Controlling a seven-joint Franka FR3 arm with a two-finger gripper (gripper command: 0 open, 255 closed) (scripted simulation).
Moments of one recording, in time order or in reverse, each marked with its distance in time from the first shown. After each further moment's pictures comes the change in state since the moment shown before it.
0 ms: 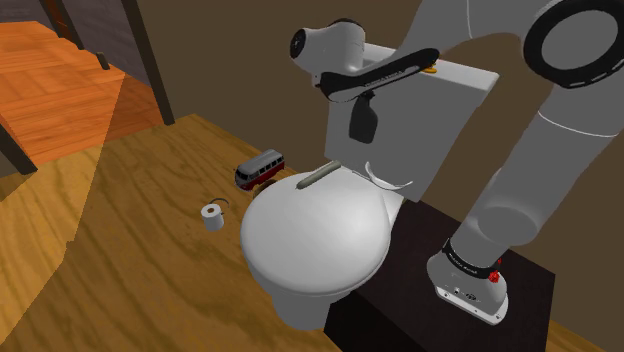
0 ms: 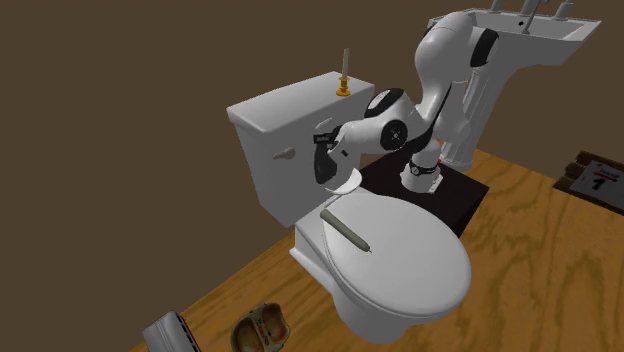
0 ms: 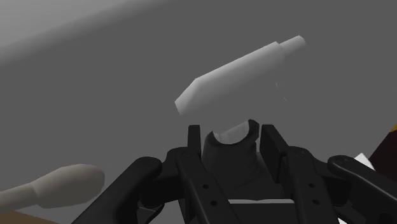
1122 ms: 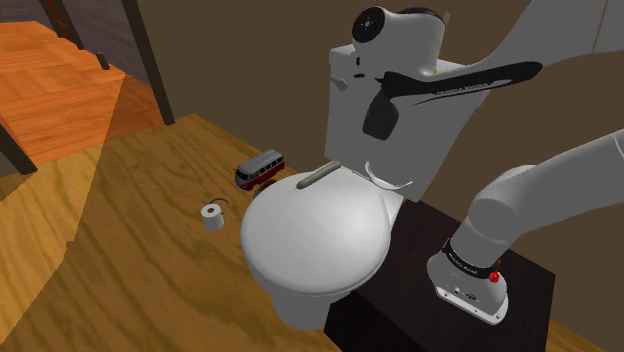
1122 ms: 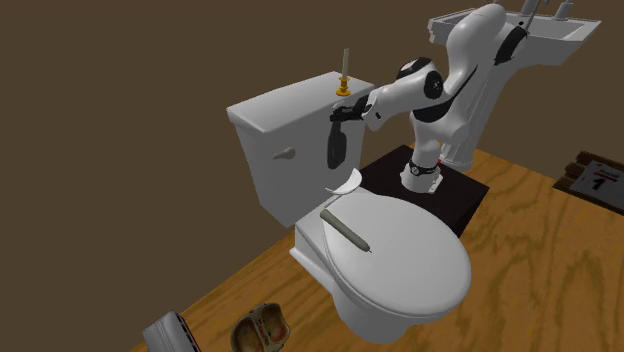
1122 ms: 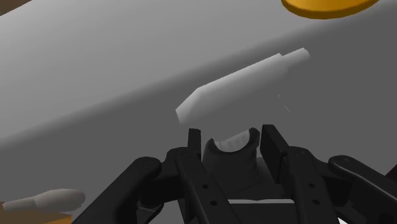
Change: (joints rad) arm -0.225 -0.531 0.117 -0.429 0.044 0.366 -0.159
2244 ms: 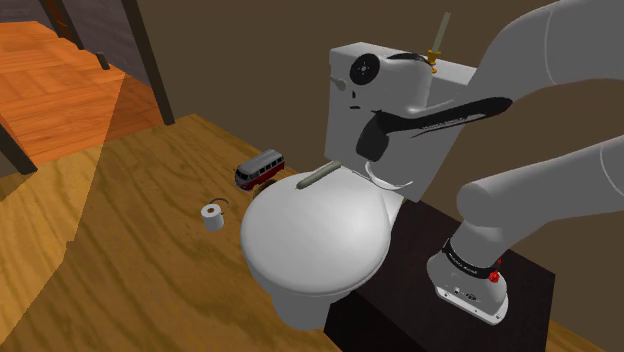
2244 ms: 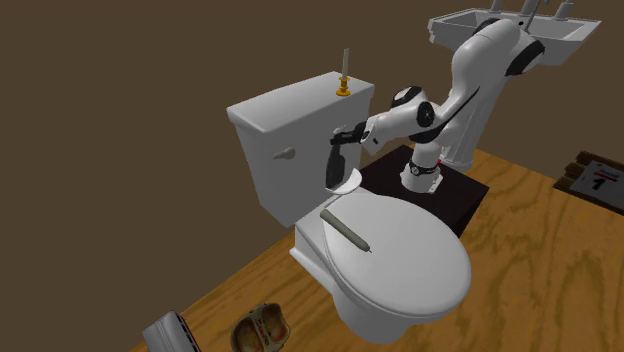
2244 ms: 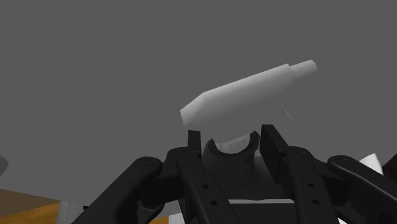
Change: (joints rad) arm -0.420 -0.048 0.363 -0.181 0.137 0.306 0.050
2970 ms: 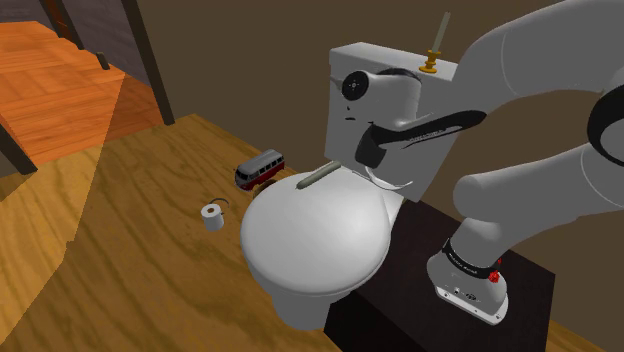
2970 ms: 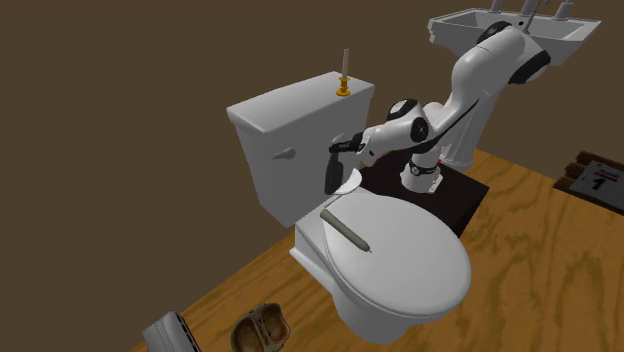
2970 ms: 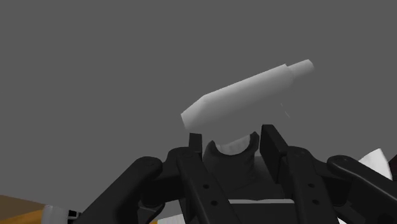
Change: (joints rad) arm -0.248 -0.006 0.249 -0.015 0.064 0.083 0.013
